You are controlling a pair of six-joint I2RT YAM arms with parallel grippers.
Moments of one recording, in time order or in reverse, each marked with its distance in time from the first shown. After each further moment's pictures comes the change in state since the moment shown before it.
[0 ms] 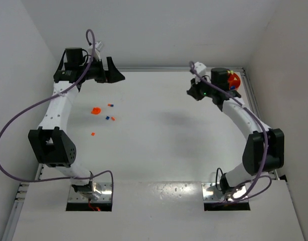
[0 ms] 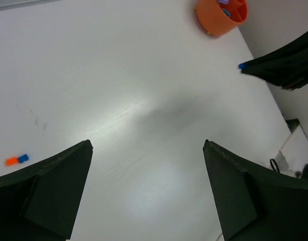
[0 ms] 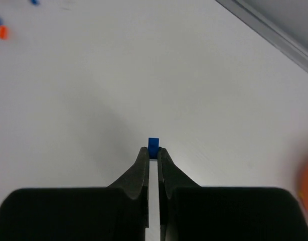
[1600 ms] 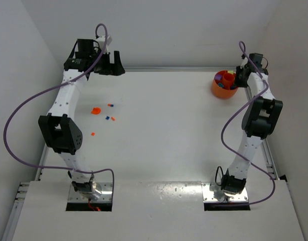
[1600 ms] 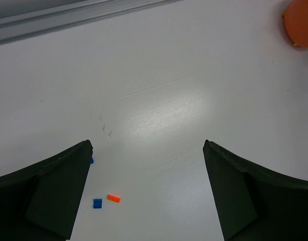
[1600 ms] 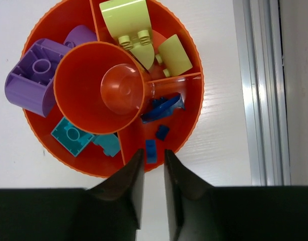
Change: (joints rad) left arm -0.077 0.231 0.324 -0.130 -0.369 0.095; right arm -0.520 0.625 0.727 -0.433 0.407 0.257
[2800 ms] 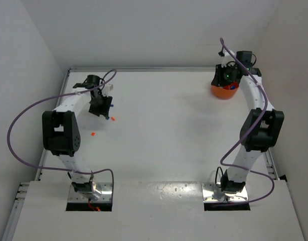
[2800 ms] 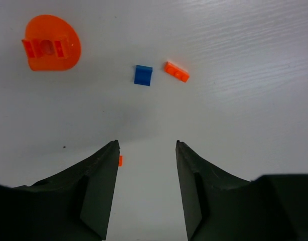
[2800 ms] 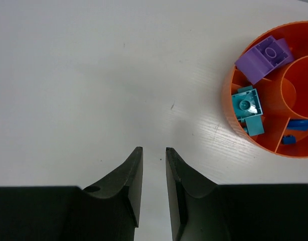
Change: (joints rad) left arm 0.045 -0.035 -0.531 -0.133 -0.308 0.224; right arm 0.159 -0.298 -0.207 -0.039 -0.344 -0.171
